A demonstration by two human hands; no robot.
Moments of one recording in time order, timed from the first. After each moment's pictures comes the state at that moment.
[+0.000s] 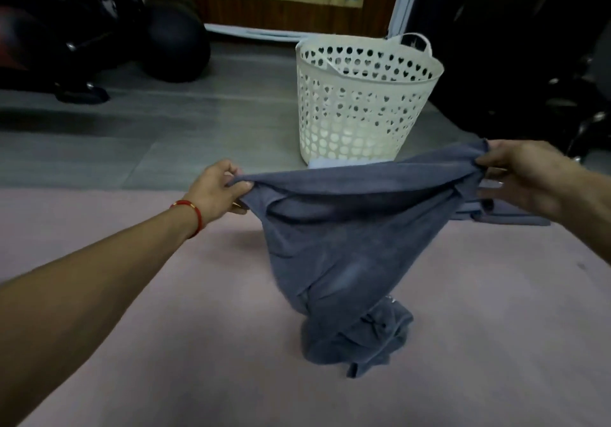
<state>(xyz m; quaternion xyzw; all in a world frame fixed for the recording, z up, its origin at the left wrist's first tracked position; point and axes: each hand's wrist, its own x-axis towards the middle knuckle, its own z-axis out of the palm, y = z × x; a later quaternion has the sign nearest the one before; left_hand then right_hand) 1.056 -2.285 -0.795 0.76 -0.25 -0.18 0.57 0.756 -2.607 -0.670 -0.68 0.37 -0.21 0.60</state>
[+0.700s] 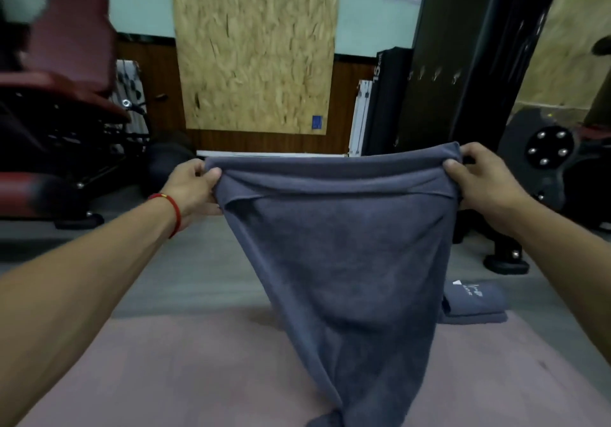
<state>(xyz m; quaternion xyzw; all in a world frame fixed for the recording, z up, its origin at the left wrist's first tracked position) 1.063 -2.327 -0.529 0.71 -0.25 -0.07 0.65 0.742 -2.624 -0.477 -0.79 0.27 -0.41 0.37</state>
